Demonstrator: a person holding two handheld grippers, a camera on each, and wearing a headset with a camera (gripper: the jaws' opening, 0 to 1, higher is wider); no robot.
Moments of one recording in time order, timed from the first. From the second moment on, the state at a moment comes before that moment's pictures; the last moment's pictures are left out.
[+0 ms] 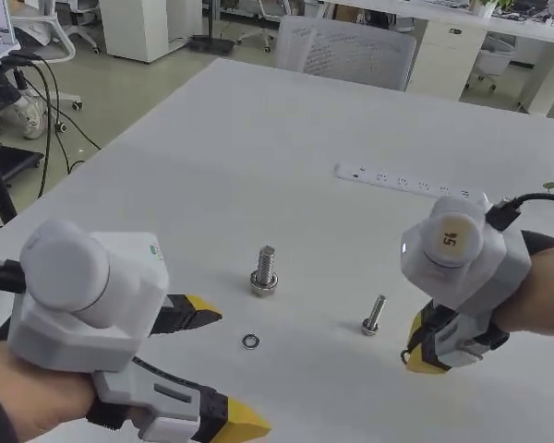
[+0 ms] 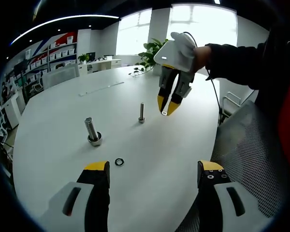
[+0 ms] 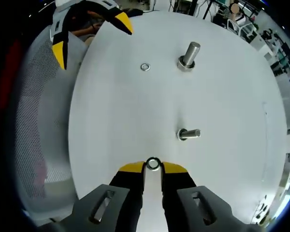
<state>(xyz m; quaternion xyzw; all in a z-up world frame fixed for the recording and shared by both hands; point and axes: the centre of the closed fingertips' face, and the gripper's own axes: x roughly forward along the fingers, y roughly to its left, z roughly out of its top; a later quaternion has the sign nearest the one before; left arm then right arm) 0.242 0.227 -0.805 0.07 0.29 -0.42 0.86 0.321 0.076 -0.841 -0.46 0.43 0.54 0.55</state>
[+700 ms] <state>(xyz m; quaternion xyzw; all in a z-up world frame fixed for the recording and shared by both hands) 0.242 0.227 -0.806 0.07 0.29 -0.42 0.86 0.352 0.099 -0.795 -0.49 0.39 0.54 0.57</state>
